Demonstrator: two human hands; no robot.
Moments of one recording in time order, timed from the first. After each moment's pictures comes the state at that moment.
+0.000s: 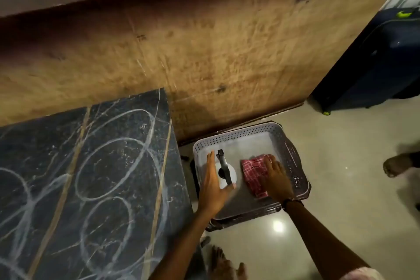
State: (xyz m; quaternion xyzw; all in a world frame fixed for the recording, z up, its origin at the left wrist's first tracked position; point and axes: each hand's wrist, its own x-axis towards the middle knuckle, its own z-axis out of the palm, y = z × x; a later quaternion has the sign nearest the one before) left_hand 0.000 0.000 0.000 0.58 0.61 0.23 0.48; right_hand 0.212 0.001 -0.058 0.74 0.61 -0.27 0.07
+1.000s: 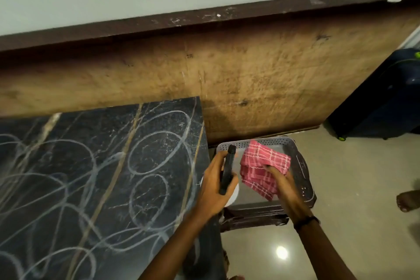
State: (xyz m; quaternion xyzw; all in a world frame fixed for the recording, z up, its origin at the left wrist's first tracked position) left_hand -0.056 -0.044 0.148 0.64 0.50 0.44 0.39; right_hand 0.142 -0.041 0.100 0.60 0.30 -0.59 -0.44
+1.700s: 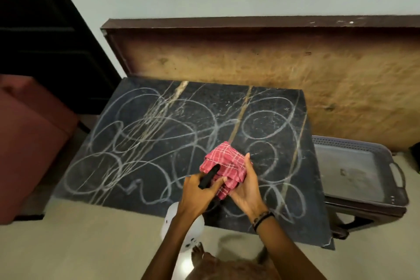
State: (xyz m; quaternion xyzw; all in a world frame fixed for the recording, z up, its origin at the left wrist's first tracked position) left_hand -0.379 -0.259 0.178 0.43 0.73 0.39 0.34; right_hand -0.254 -0.193 0.143 0.34 0.12 -0.85 -0.39
